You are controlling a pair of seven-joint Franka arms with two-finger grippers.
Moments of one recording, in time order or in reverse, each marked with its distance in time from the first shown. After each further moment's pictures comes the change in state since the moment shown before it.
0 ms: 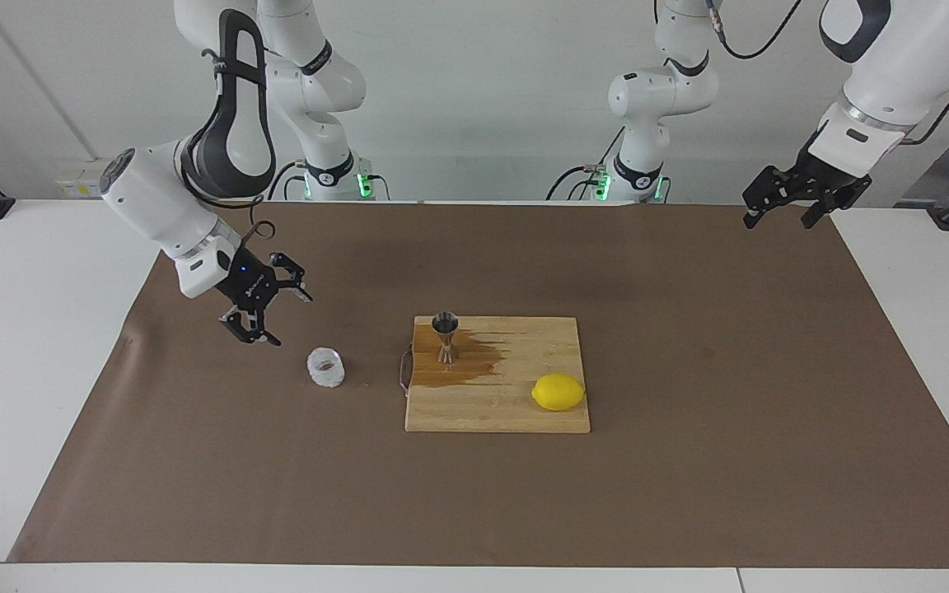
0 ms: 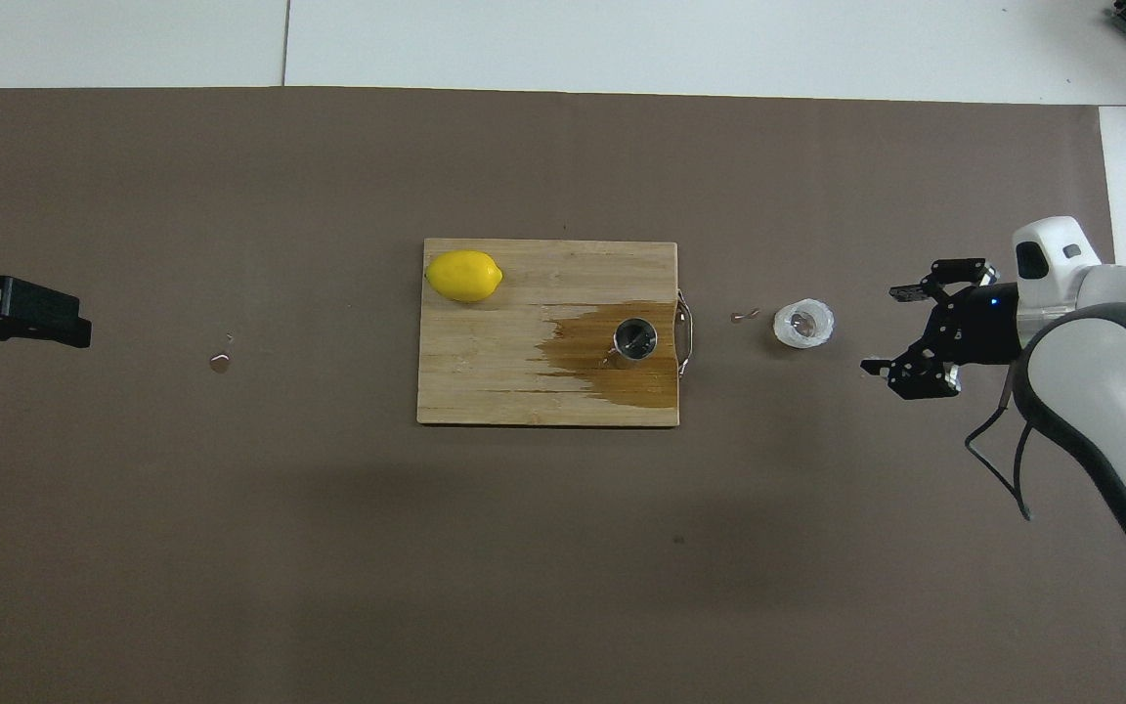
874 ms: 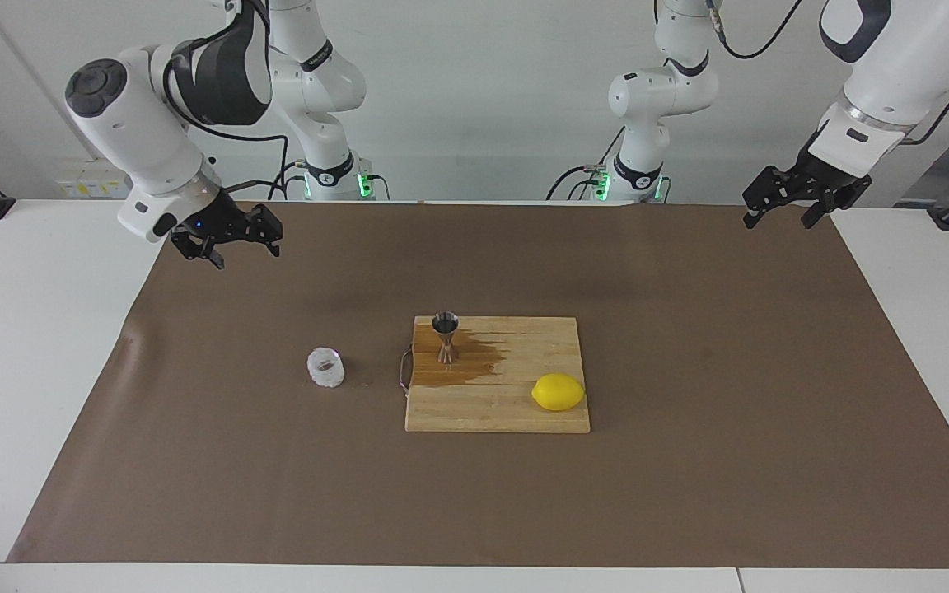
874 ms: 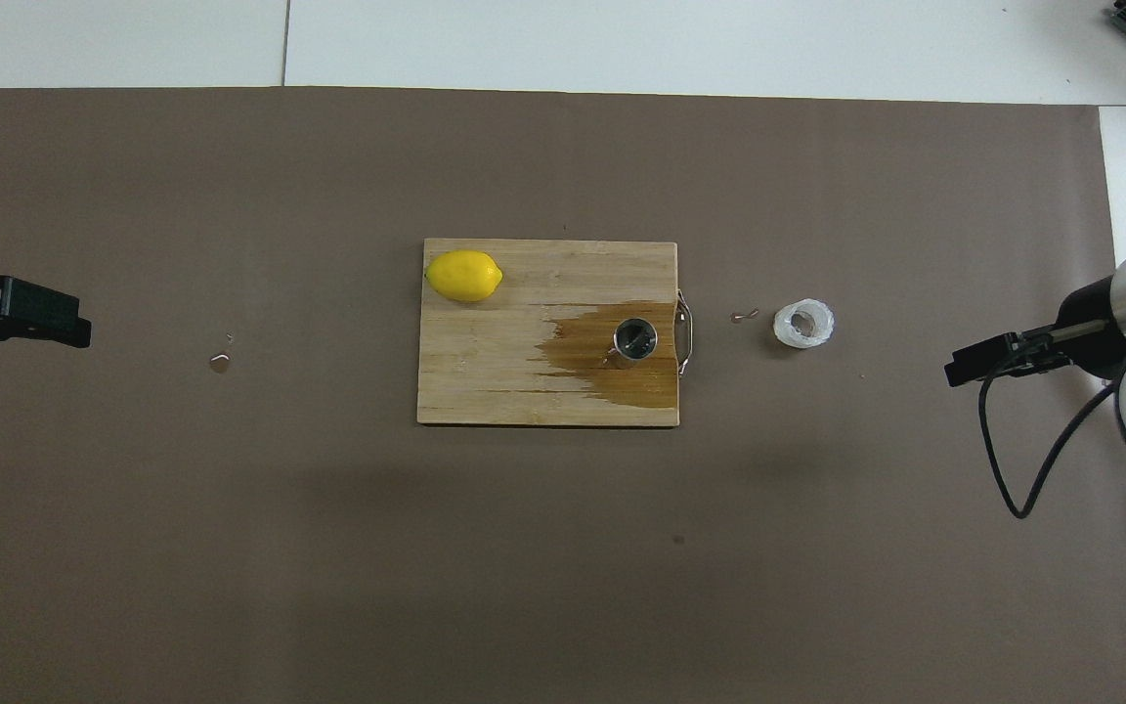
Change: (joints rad) left arm 0.000 0.000 0.000 0.000 0.000 0.000 0.000; right arm 0.011 -0.062 0.016 0.311 -0.381 -0.508 1.195
